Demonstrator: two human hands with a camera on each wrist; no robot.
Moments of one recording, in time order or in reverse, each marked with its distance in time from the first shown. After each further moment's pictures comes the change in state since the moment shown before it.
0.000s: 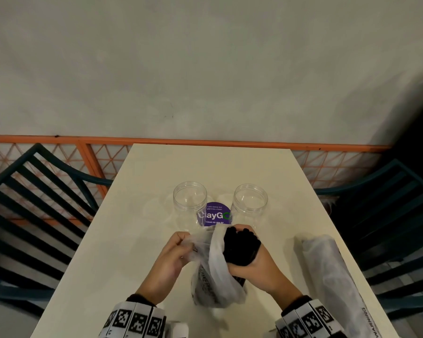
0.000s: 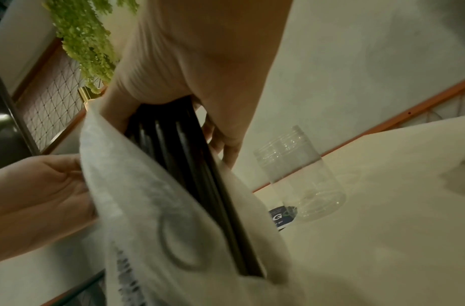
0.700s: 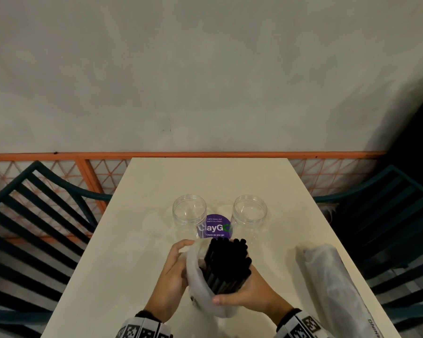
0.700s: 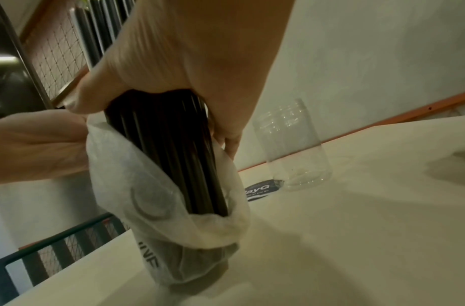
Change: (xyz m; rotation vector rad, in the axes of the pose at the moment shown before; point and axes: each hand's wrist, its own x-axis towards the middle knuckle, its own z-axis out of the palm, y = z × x) left_hand 0.006 -0.006 0.006 0.014 0.043 -0.026; right_hand -0.003 0.015 0.012 -0.011 -0.131 0.128
